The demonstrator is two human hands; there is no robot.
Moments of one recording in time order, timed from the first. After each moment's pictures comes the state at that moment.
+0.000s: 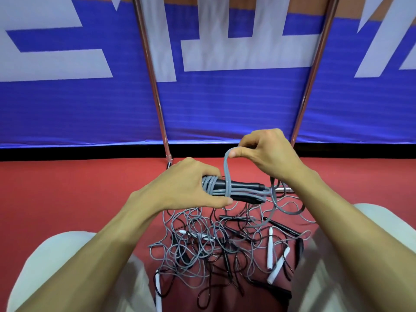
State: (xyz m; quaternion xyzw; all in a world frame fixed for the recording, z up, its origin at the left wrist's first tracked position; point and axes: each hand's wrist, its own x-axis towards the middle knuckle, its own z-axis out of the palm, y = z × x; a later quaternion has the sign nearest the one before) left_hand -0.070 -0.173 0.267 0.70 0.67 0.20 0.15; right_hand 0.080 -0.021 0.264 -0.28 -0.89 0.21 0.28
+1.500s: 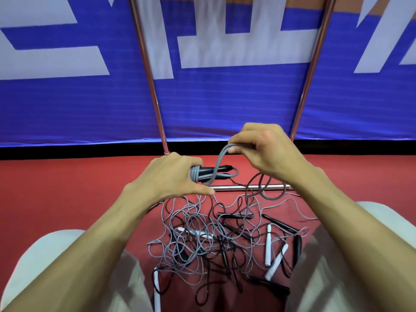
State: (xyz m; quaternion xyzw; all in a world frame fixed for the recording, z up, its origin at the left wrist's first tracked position) left_hand -0.090 -0.161 0.255 0.63 0.78 0.06 0.04; right_hand 0.089 -0.026 0.272 -0.13 -0.93 0.12 0.31
